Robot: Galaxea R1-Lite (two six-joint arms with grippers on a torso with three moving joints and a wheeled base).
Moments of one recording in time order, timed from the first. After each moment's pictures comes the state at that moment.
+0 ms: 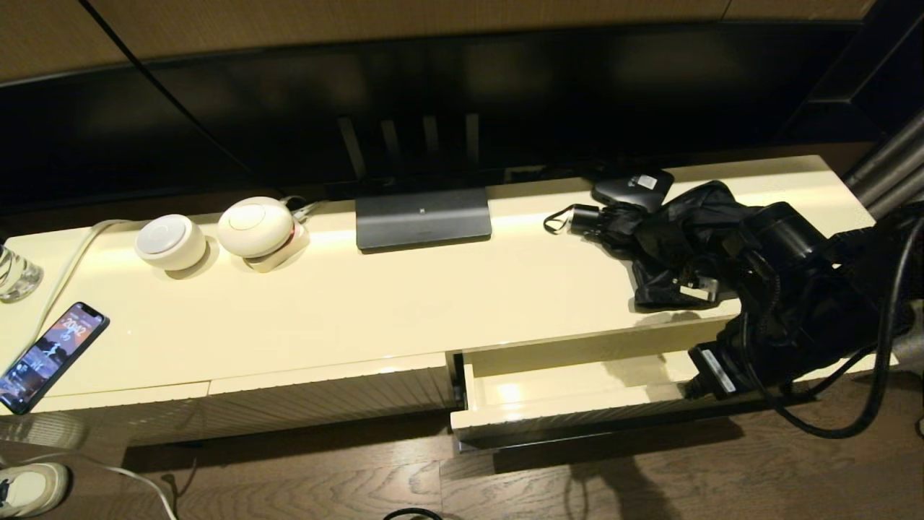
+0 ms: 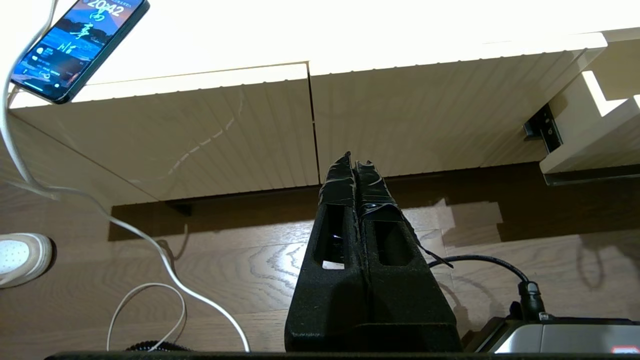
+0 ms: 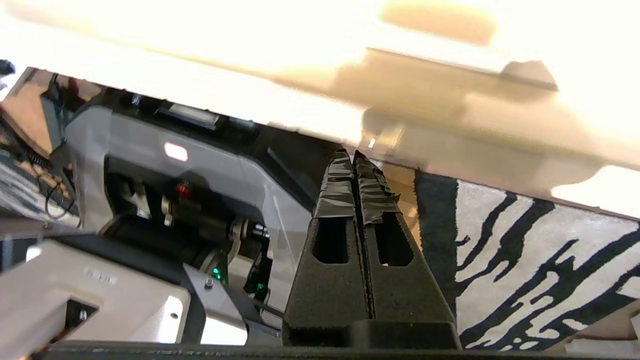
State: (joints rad) left arm 0.01 0.00 0.00 0.00 0.00 0.00; right arm 0.27 1.74 -1.29 0.66 0.10 0.06
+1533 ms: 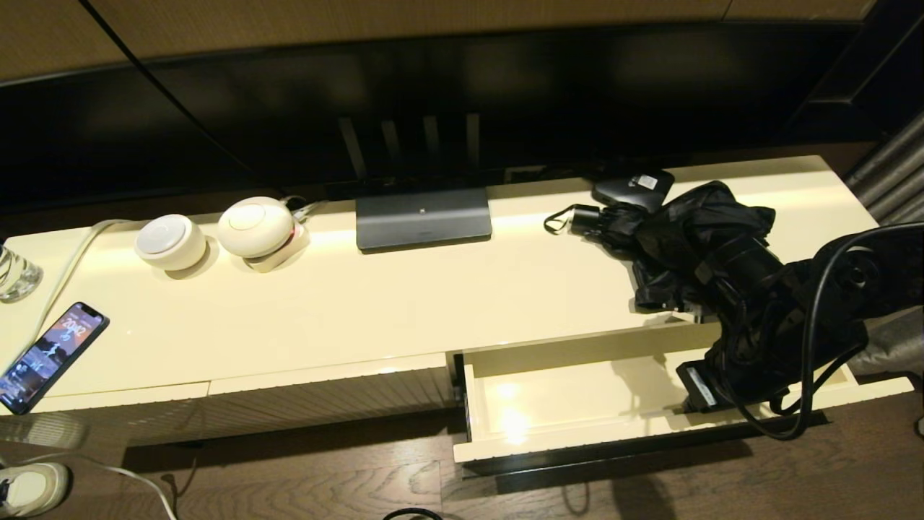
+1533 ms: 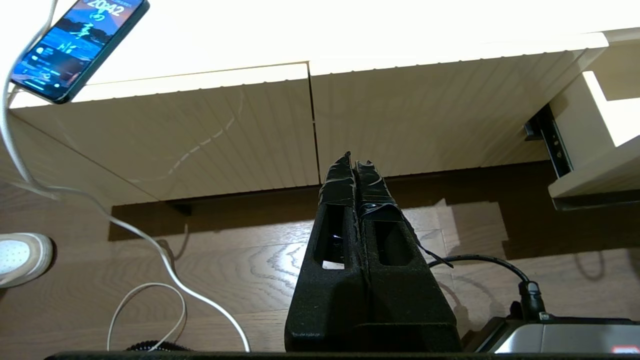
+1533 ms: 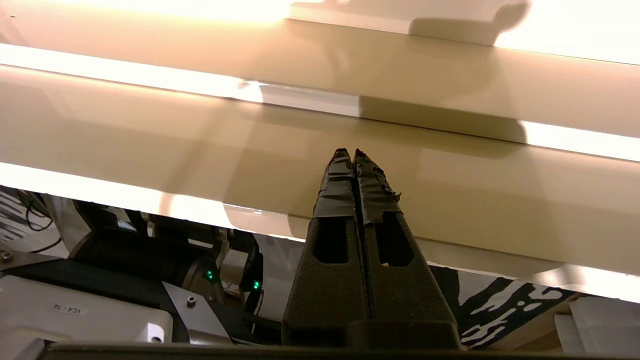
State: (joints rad) left arm 0.01 0.00 0.00 0.00 0.00 0.00; right arm 0.25 1.83 -1.21 0.63 0.05 0.10
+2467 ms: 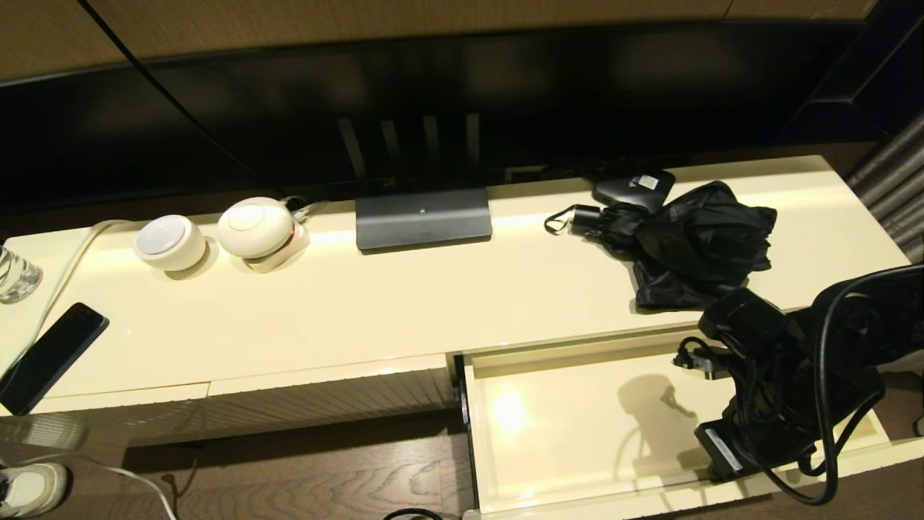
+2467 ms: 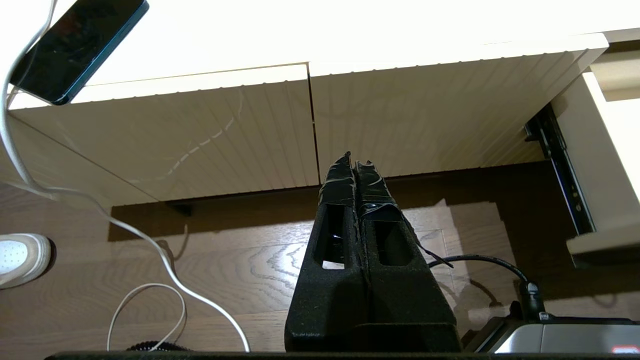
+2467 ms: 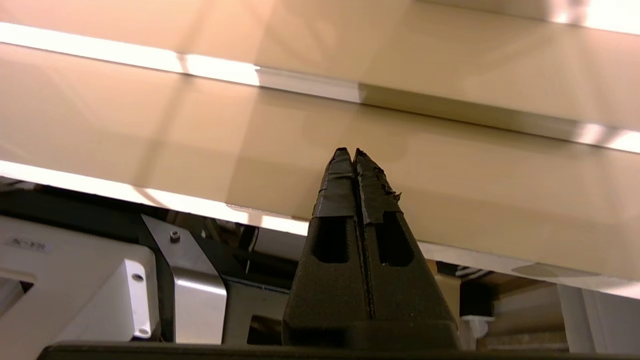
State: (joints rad) left arm 0.01 0.00 0.00 0.00 0.00 0.00; right arm 0.28 1.81 -1.02 0.67 0.06 0.10
